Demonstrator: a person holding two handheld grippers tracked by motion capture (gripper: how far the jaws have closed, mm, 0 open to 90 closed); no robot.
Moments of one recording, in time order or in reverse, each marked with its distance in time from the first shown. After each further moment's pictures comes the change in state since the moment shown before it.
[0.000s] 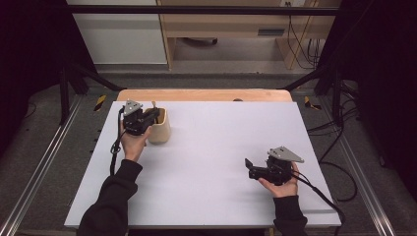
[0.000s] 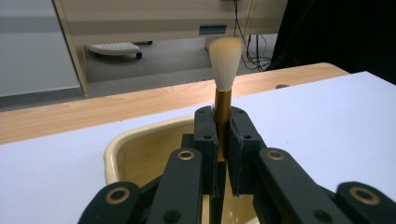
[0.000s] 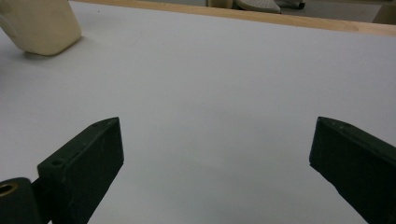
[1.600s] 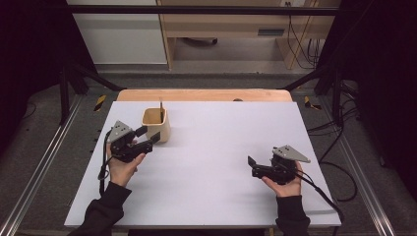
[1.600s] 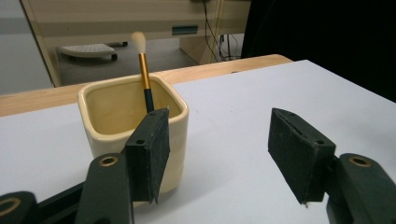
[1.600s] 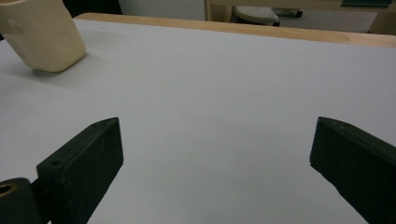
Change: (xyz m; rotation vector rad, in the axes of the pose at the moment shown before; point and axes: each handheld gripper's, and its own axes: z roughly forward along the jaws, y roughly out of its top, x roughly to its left) left arm -0.035 -0.024 -0.085 -0.028 -0.102 0.012; right arm -0.005 0.006 -0.010 -0.041 0.003 0.024
